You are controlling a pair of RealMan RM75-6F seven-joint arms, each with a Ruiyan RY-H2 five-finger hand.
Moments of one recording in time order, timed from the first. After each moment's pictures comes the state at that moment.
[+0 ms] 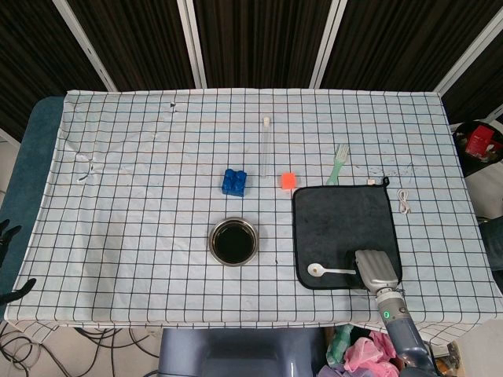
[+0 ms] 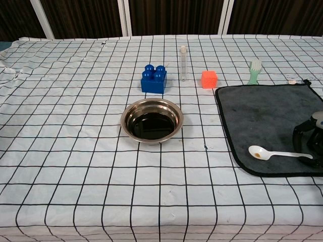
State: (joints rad) left arm -0.03 -1.00 -0.03 -1.73 1.46 1.49 0.00; right arm 0.40 -1.41 0.05 -1.67 -1.02 1.10 -0.38
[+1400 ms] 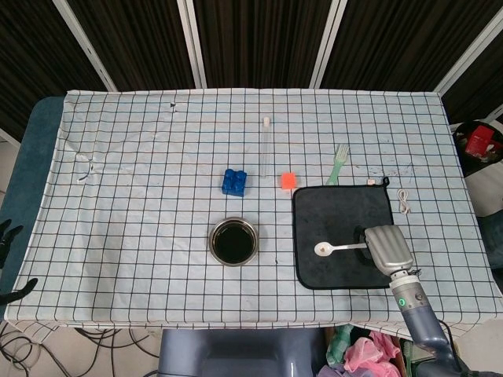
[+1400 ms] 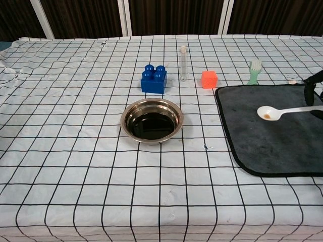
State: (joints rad) left arm -0.03 -1.01 -0.03 -1.73 1.47 1.50 0.01; right arm 0.43 -1.26 0.11 -1.72 -1.22 1.18 -0.40
